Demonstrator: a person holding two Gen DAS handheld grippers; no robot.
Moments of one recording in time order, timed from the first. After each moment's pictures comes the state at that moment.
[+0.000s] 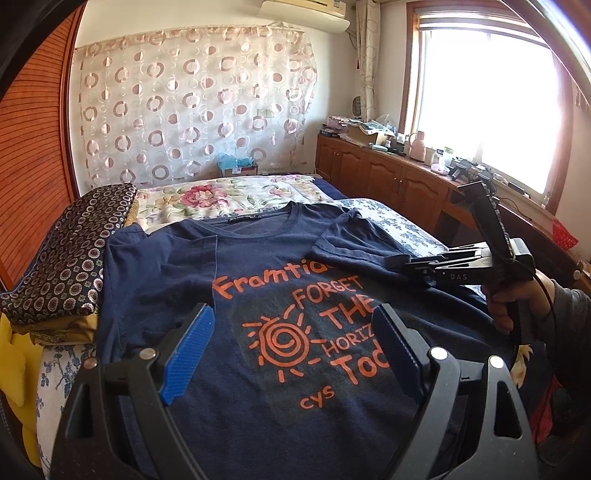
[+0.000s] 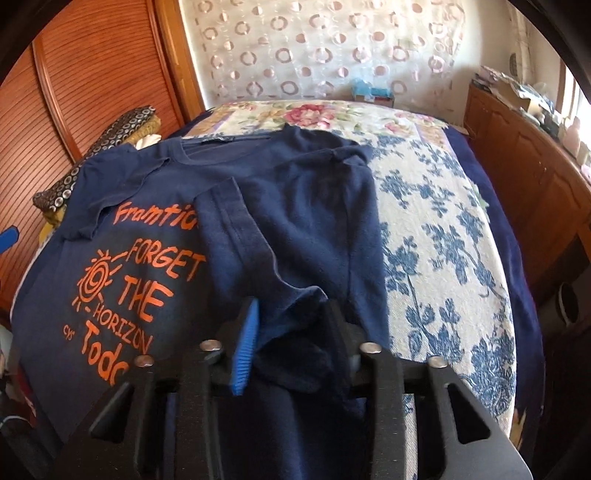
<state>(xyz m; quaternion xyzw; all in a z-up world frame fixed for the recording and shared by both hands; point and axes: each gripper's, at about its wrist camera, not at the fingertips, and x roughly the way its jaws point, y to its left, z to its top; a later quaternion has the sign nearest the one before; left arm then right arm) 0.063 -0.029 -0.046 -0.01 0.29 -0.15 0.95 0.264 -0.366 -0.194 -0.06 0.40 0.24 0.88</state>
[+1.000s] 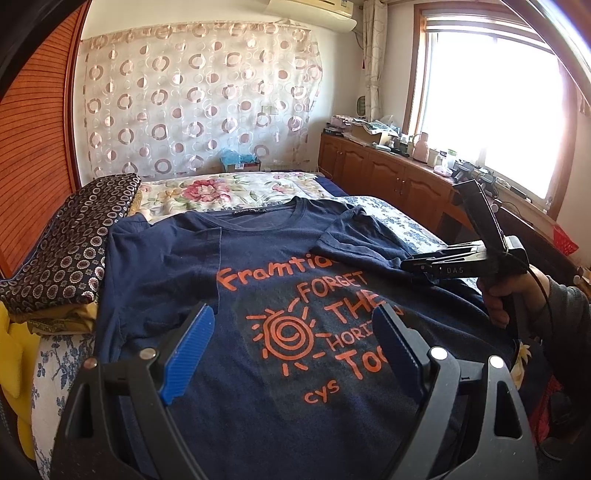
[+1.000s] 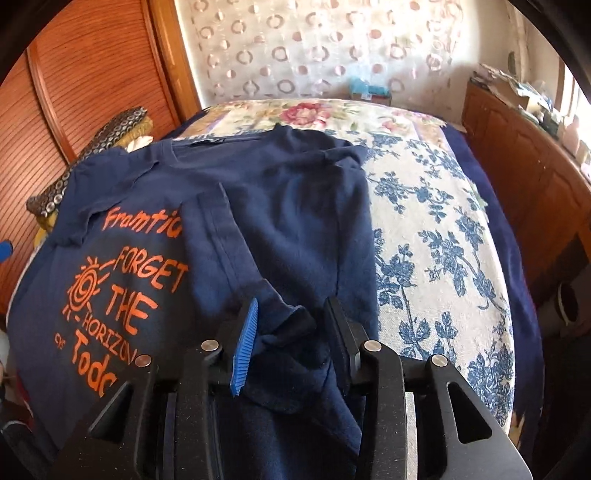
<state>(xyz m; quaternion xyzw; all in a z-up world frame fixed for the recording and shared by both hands) 0.060 -0.026 -0.054 -0.02 0.29 -0.14 0.95 0.282 -0.369 -0.200 -0.06 0.41 0.24 0.88</state>
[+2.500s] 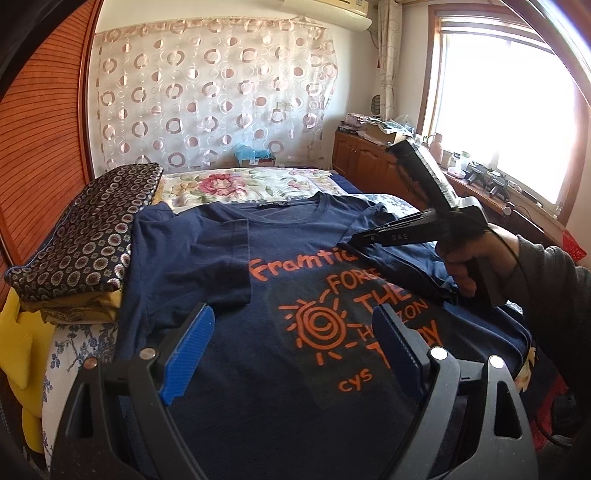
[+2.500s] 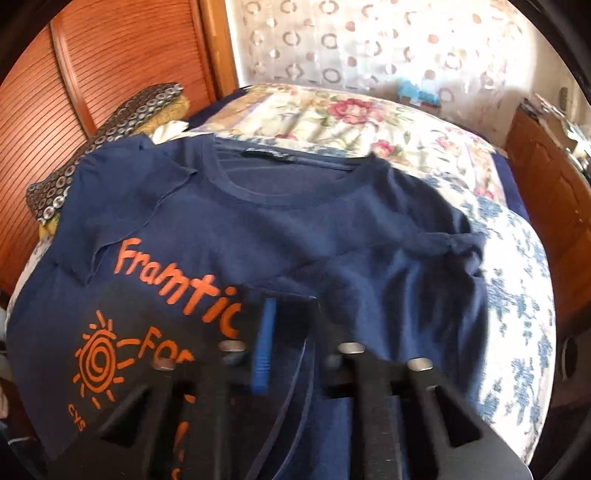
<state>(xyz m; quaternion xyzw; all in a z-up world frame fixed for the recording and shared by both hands) 0.061 0.004 -0.059 -0.03 0.30 -0.12 0.95 0.335 -0.256 -0.190 -0.12 0.42 0.31 0.85</state>
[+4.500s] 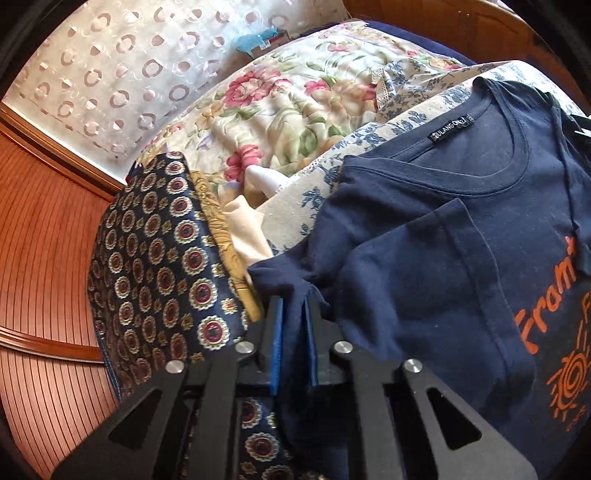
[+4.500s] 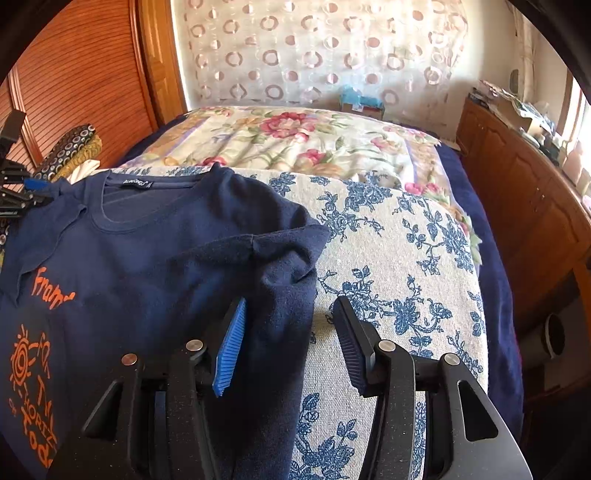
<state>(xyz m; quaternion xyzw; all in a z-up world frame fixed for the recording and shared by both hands) 0.334 0.070 -0.092 0.24 0.53 -0.04 0.81 0.398 -0.362 -0.201 -0.09 0.39 0.21 0.89</state>
